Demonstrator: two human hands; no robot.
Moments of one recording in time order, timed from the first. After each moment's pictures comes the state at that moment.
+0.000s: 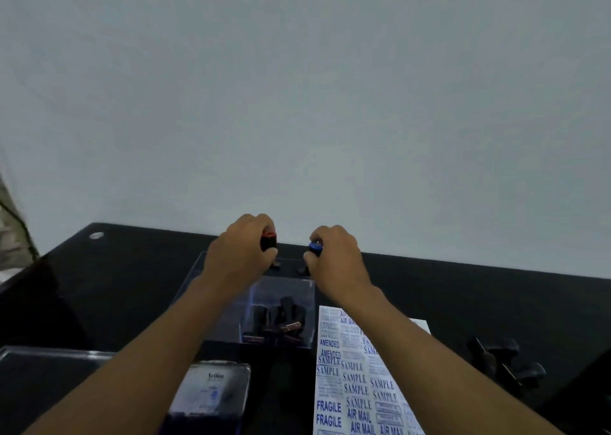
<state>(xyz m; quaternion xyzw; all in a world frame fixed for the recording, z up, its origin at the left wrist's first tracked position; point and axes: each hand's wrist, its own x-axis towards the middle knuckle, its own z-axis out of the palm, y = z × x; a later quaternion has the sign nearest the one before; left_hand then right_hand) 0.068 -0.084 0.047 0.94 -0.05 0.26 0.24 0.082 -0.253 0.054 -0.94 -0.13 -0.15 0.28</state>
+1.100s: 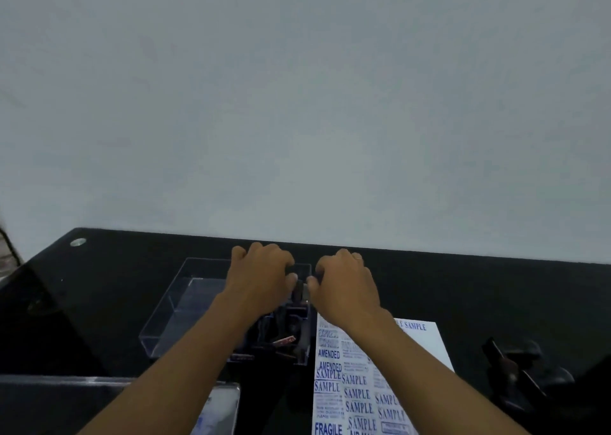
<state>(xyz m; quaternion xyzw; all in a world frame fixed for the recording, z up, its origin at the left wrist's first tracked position) 0.101 -0.121 0.014 0.99 -0.06 0.09 0.06 0.097 -0.270 0.011 -0.98 -0.10 -0.10 0.17</state>
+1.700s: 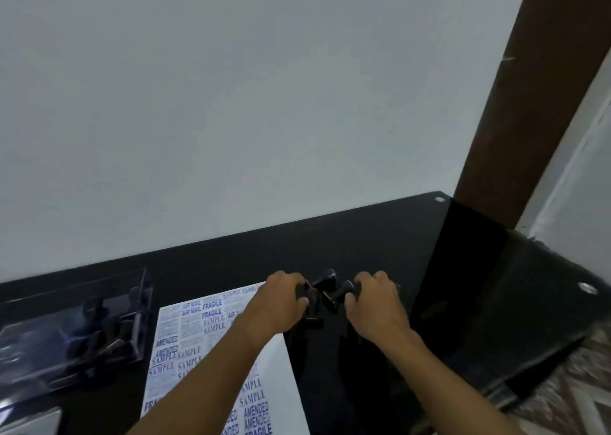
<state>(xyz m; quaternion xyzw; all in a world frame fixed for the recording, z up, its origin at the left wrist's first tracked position) 0.028 -0.394 -0.009 0.95 -0.24 -0.05 0.22 -0.045 -0.559 -0.011 -0.95 0.21 -0.08 0.23</state>
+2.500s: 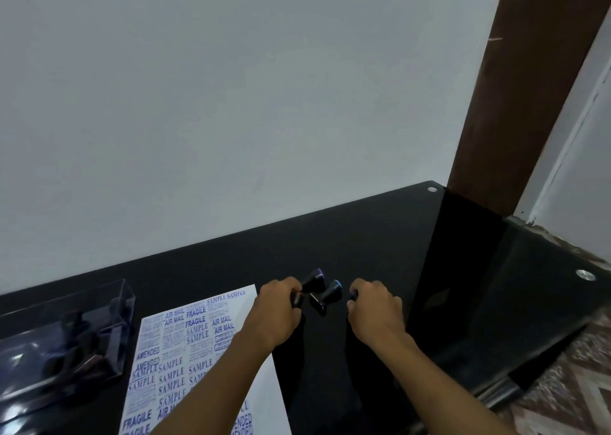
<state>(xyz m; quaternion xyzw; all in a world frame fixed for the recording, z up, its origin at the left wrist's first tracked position) 0.030 -0.423 -0.034 0.94 -0.21 -0.03 0.25 -0.038 -0.590 -0.039 -0.95 0.23 -0.07 0.19</state>
